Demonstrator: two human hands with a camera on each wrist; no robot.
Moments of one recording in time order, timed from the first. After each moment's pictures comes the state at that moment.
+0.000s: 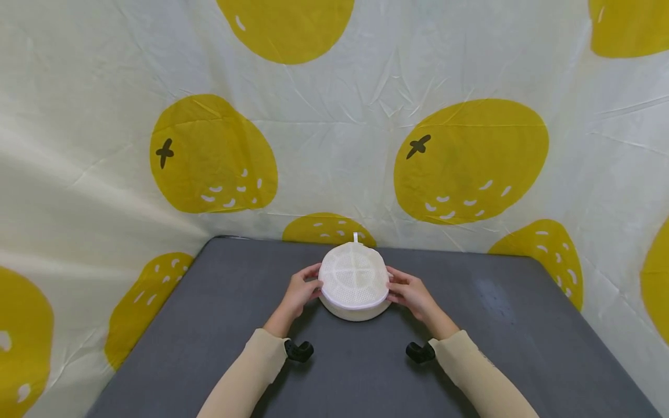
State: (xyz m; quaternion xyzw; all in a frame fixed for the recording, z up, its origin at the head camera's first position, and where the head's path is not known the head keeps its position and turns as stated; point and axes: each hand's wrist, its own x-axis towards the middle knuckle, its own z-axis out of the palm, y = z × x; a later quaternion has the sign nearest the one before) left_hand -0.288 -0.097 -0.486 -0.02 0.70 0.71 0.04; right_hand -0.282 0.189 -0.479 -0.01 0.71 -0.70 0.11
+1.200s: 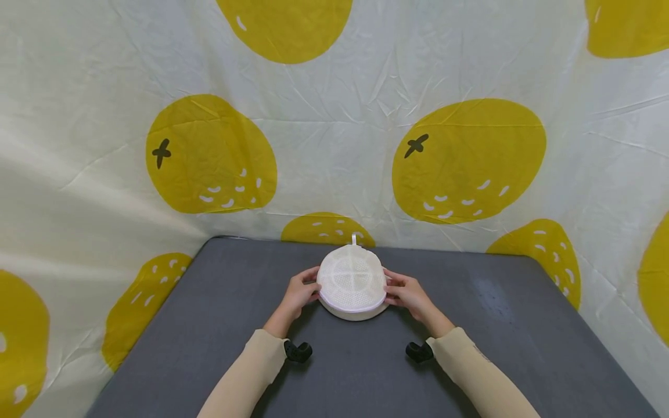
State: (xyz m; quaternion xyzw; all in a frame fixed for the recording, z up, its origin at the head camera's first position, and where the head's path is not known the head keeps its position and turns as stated) left_hand -0.290 -0.097 -0.497 -0.05 0.73 0.68 0.05; right_hand -0.284 0.187 -0.485 0.02 0.74 -0.66 0.12
